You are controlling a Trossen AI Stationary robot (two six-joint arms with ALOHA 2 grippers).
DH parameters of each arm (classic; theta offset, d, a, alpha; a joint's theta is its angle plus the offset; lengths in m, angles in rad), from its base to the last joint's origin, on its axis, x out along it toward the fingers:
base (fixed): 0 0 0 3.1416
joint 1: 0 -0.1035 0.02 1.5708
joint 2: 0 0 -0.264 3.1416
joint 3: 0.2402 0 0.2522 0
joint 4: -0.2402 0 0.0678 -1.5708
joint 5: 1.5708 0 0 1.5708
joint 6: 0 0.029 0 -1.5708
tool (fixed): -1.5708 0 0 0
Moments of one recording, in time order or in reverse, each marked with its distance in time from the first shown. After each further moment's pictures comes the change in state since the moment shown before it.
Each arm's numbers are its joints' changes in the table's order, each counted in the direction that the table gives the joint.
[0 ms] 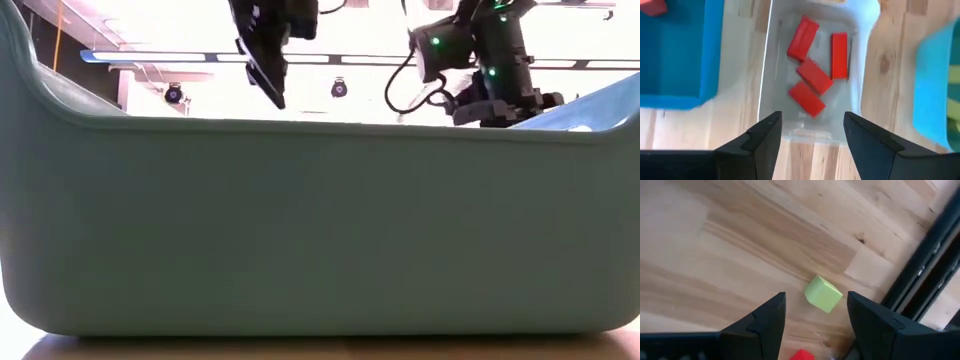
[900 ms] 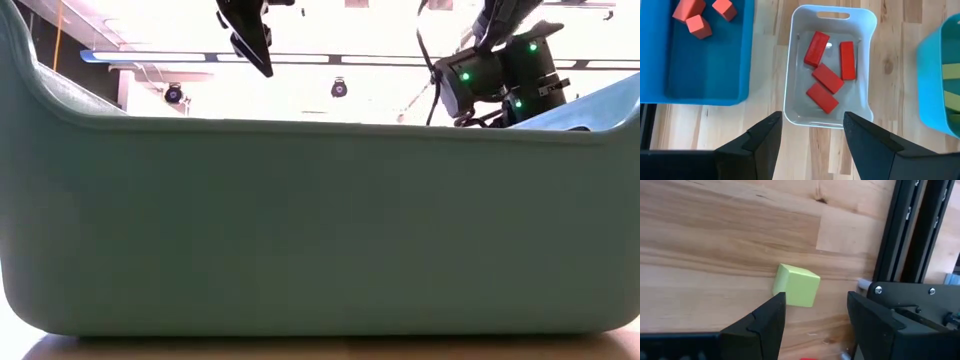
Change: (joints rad) left arm -0.022 -0.141 0.000 -0.041 0.053 0.082; right arm -0.051 0.000 -0.190 0.027 -0.030 0.399
